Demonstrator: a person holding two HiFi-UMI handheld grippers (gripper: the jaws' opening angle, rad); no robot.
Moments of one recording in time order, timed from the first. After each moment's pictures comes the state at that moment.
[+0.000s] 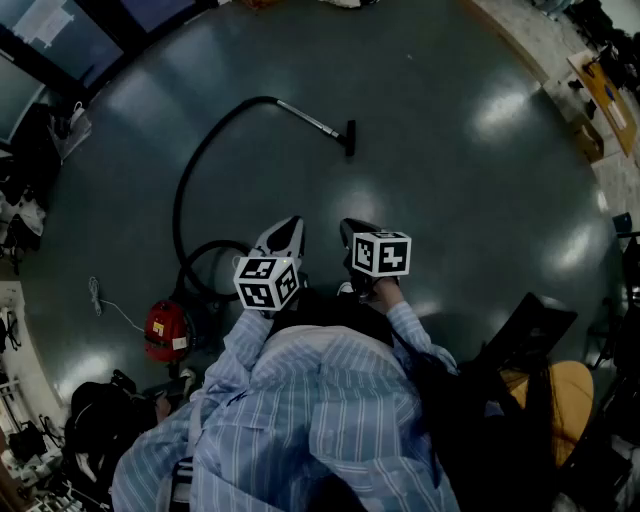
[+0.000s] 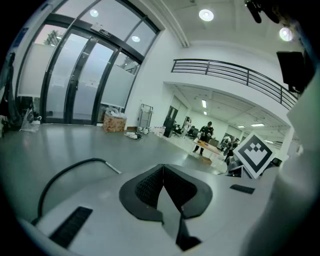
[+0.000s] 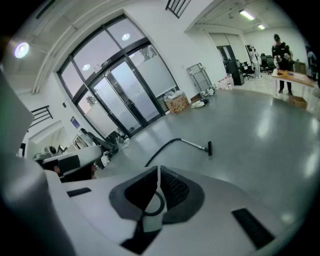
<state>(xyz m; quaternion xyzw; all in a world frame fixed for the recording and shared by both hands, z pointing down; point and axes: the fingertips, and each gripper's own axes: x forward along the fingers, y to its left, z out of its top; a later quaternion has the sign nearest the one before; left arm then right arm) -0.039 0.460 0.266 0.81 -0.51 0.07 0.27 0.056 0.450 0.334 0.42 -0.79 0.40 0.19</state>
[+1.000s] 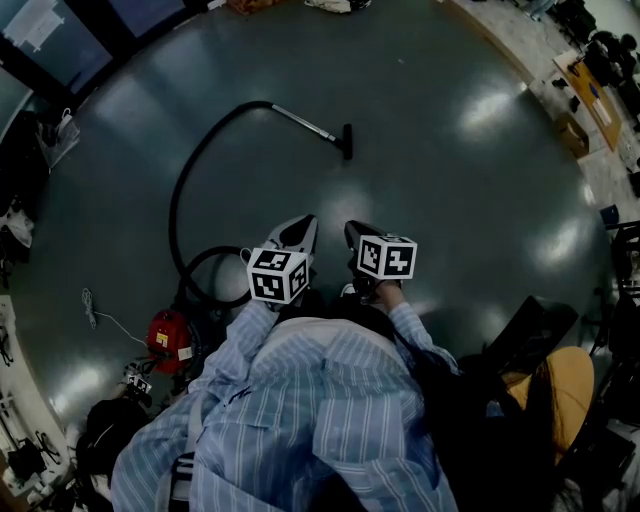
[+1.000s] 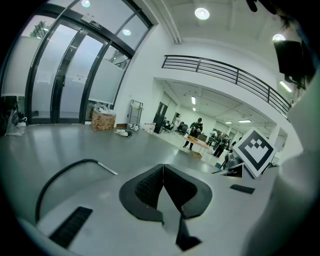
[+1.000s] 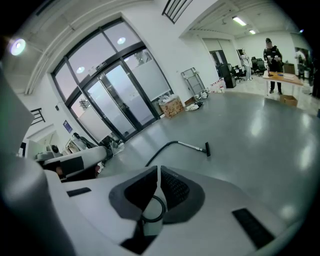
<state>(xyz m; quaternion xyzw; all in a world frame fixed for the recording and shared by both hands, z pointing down) -0.074 0.466 0.267 0.84 -0.46 0.10 0.27 0.007 0.468 0.329 0.46 -0.77 0.41 0.18</state>
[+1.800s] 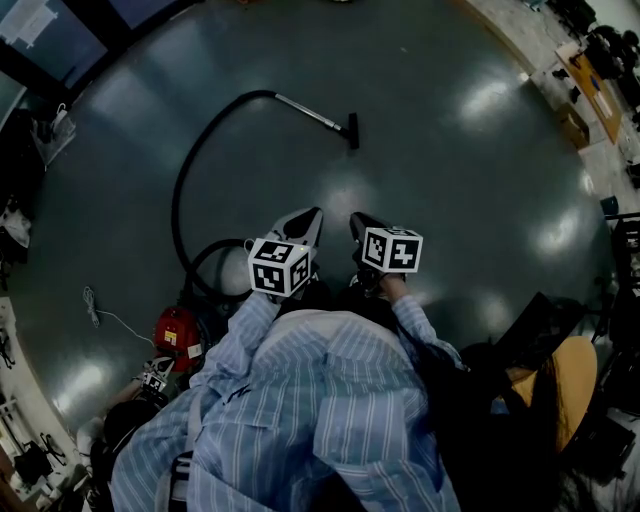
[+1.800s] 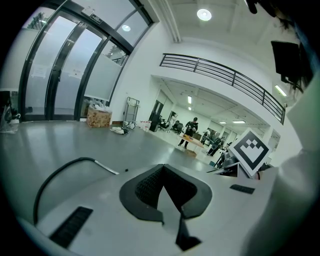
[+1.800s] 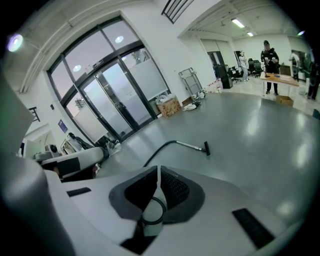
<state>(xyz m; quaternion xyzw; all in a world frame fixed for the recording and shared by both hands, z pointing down) -0.113 0.456 0.273 0.86 -0.42 0.10 0.28 -0.029 0.457 0.335 0.48 -0.75 0.41 0.19</state>
